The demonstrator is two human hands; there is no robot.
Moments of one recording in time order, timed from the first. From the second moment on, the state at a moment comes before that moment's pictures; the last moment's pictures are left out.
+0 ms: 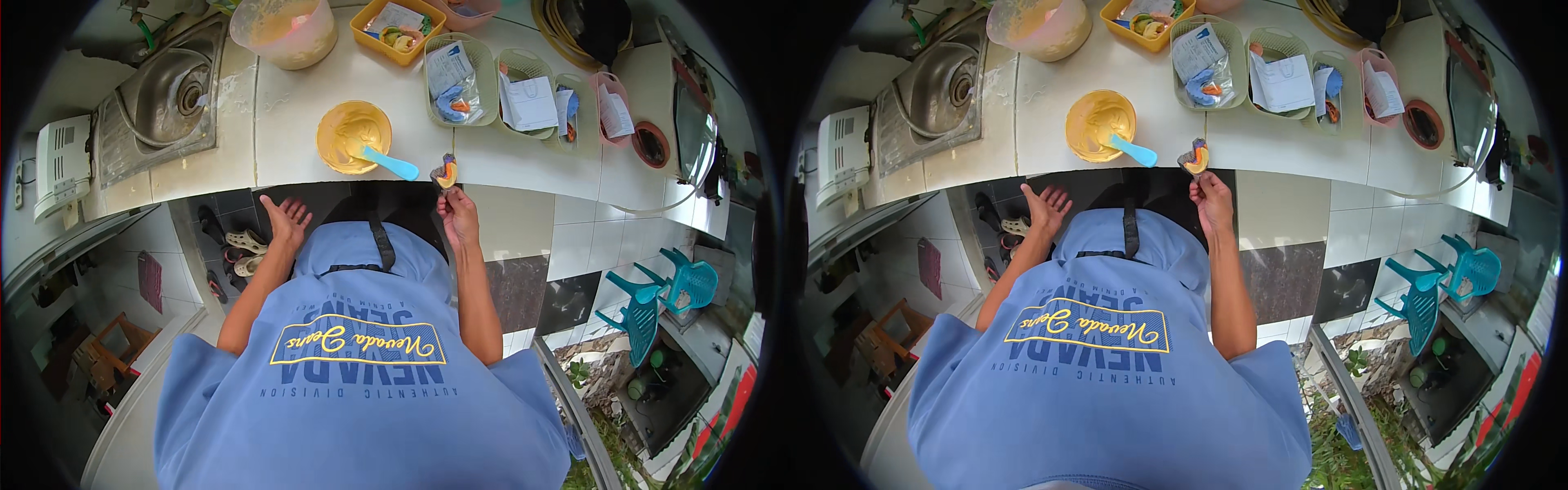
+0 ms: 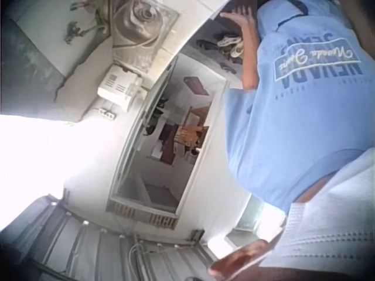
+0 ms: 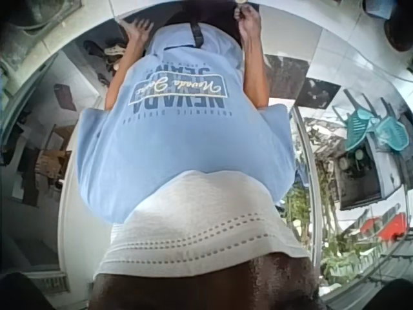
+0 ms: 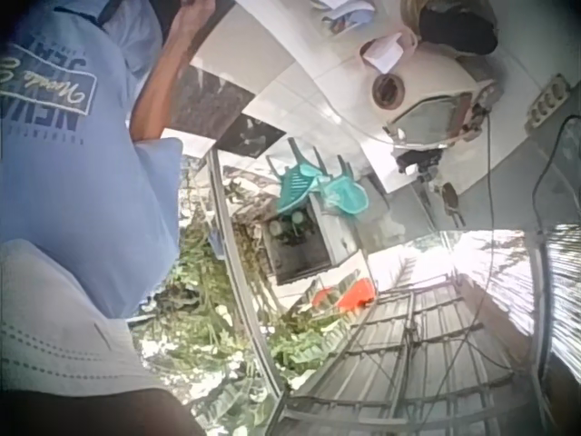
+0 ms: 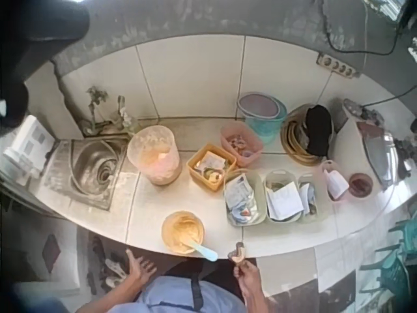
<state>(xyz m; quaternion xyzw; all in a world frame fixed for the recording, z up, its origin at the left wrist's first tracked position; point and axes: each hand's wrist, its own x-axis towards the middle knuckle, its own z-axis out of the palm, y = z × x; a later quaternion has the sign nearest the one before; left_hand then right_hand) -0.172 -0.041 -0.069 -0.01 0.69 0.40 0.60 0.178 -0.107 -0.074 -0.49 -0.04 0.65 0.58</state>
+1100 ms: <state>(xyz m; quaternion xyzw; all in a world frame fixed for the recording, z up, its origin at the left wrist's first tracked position) -0.136 -0.017 -0.018 0.01 0.46 0.20 0.87 0.153 -0.098 -0.054 -0.65 -0.09 0.48 0.59</state>
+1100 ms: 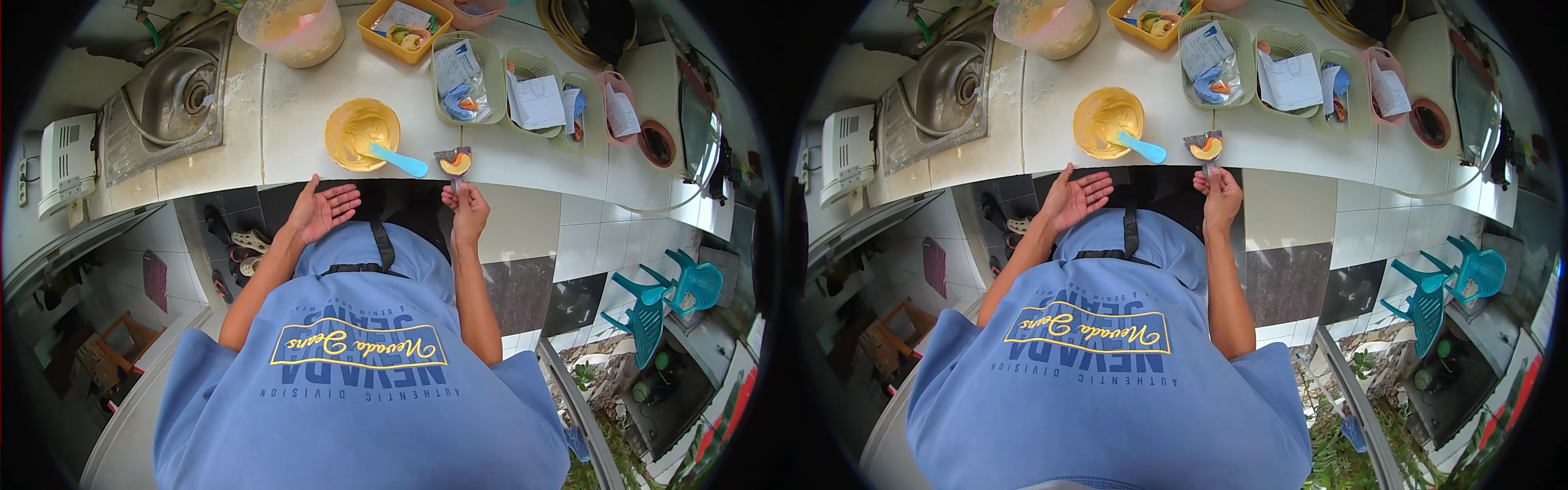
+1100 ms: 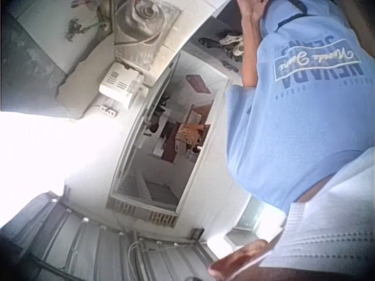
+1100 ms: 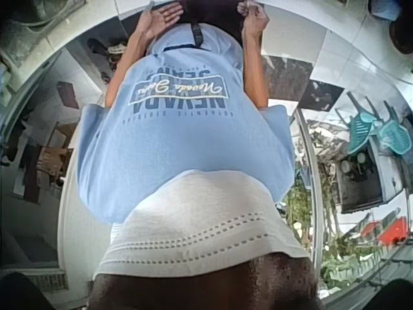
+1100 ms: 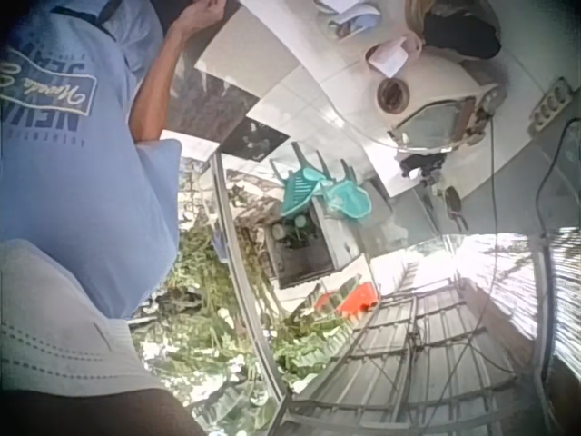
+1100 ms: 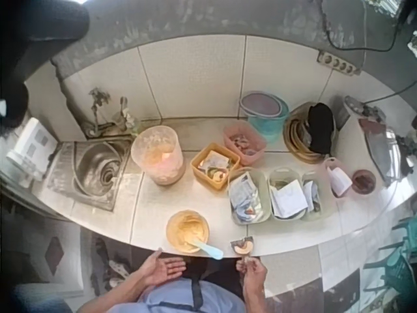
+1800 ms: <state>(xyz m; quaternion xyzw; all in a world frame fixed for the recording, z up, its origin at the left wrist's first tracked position) -0.070 0.048 -0.017 -0.18 0.24 0.27 0.91 0.152 -0.121 -0.007 -0.77 -0.13 0.29 0.56</state>
